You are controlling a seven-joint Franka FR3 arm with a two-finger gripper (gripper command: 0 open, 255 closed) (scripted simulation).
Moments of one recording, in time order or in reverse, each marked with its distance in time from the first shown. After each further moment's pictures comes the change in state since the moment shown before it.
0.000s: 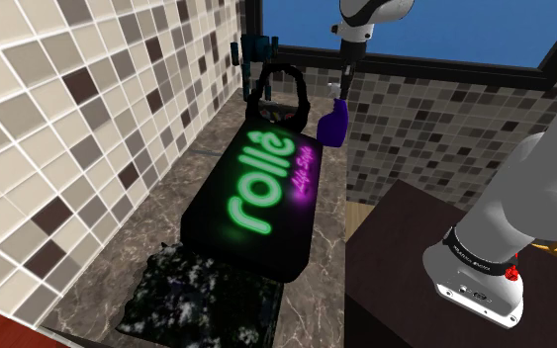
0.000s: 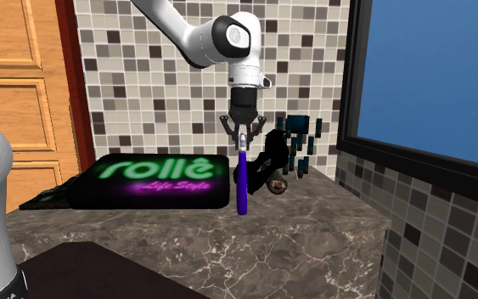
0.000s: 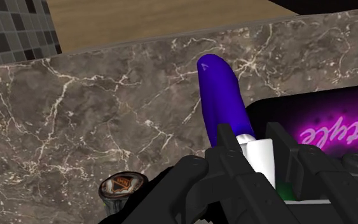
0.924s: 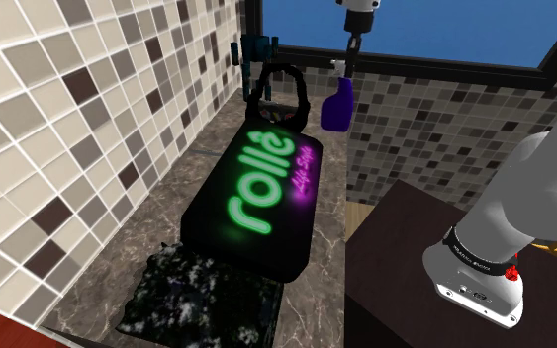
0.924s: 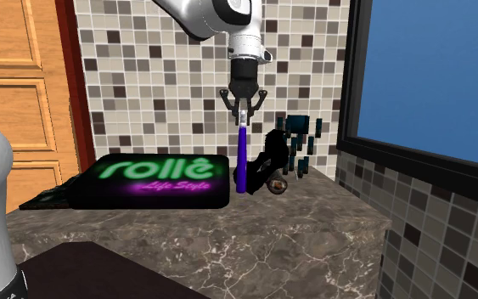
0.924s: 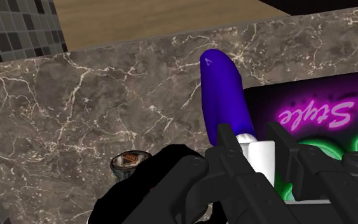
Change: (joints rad) arm 0.003 -0.043 0.004 0.141 -0.016 -0.180 0.012
